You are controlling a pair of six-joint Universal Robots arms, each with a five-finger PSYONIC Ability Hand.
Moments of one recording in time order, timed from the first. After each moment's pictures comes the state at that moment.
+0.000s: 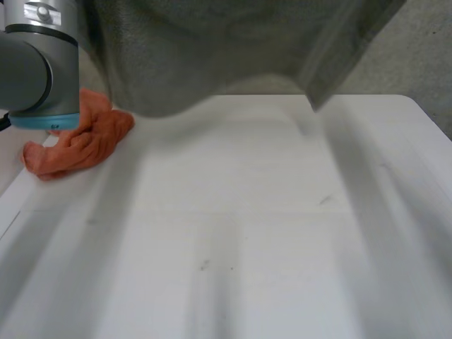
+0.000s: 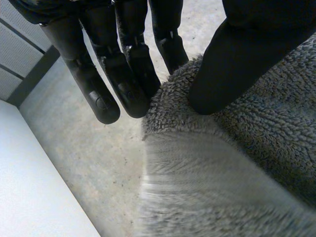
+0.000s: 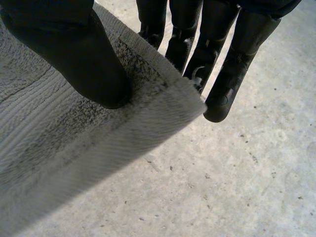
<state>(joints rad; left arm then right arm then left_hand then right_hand) 4.35 -1.93 -1.13 3.93 -1.55 3.75 1.79 -1.18 0.86 -0.33 1.44 2.80 1.13 1.20 1.20 1.20 0.97 0.99 1.18 1.18 1.19 0.99</state>
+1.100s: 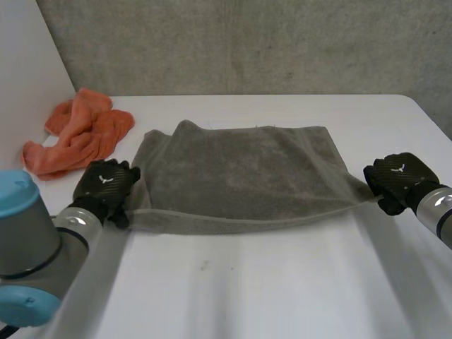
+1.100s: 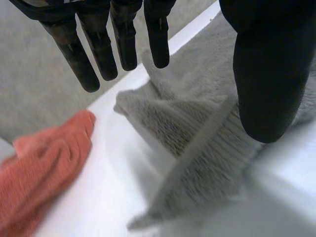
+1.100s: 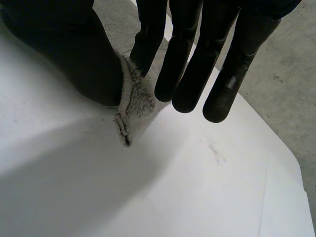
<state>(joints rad) 4.44 -1.88 -1.89 3.52 -1.50 3.57 1.59 -1.24 1.73 -0.10 1.21 2.47 0.41 0.39 0.38 0.38 0.19 0.99 1.18 1.18 1.19 0.99</state>
